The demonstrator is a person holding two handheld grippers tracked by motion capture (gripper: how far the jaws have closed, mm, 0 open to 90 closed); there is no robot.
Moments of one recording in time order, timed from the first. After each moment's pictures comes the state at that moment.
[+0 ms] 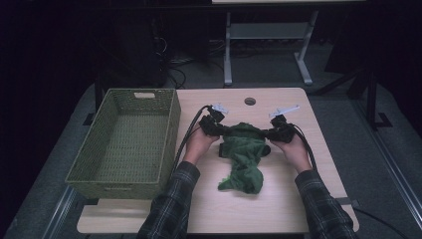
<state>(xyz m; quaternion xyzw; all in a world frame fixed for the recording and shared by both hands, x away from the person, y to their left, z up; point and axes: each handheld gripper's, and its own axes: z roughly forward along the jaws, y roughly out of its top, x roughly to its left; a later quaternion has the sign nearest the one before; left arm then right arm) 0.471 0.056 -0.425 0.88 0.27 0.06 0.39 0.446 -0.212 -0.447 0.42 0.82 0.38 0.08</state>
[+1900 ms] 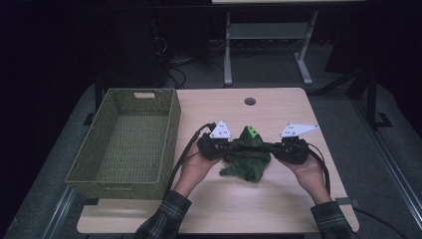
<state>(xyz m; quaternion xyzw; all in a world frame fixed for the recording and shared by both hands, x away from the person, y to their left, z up) 0.354 0.056 -0.391 0.88 0.16 0.11 0.43 0.340 -0.212 -0.400 0.33 0.83 0.44 0.13</state>
